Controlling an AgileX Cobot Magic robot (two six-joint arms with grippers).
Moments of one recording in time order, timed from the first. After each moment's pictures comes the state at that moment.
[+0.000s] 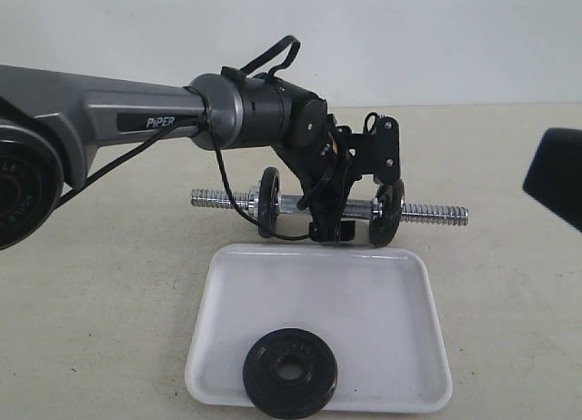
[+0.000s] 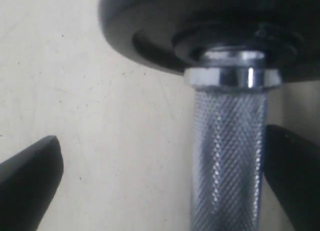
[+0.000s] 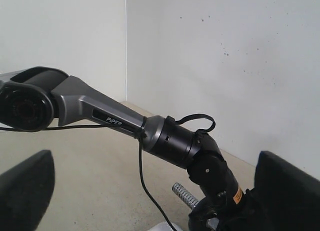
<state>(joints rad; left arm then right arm) -0.68 2.38 -1.85 0.00 0.55 0.97 0.09 0.40 -0.53 -1.74 -0.78 1.79</state>
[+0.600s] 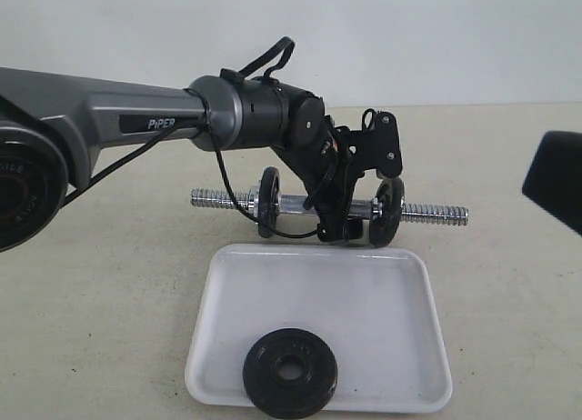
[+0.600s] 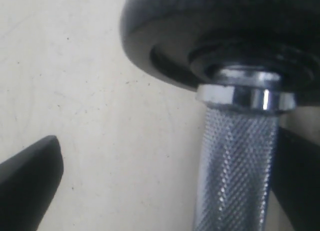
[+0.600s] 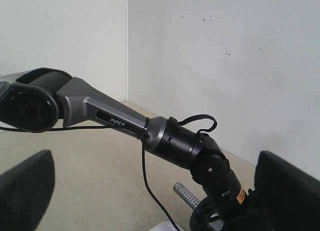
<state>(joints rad) -0.68 2.40 -1.85 -0.08 0.53 0.96 0.09 0.40 -0.53 -1.74 -0.79 1.79</state>
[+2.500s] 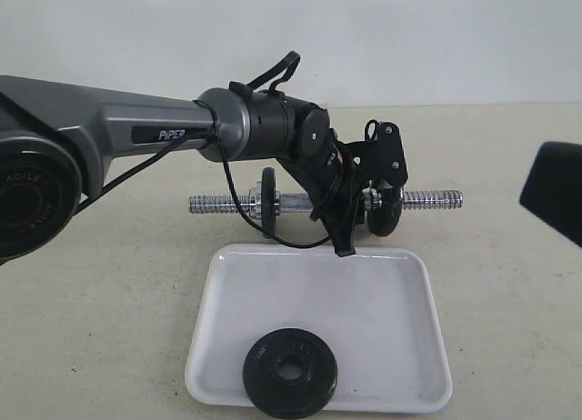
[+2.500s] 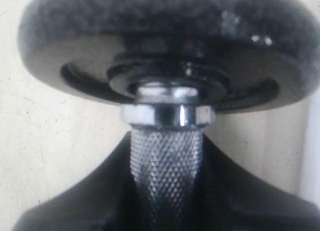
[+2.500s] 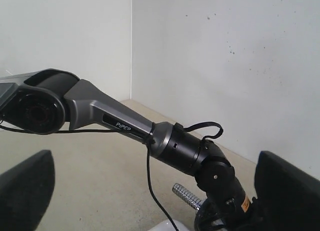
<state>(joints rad) -0.69 2.42 -1.85 -0.12 0.52 0.94 0.09 0.40 -0.52 -1.75 -0.80 1.79</state>
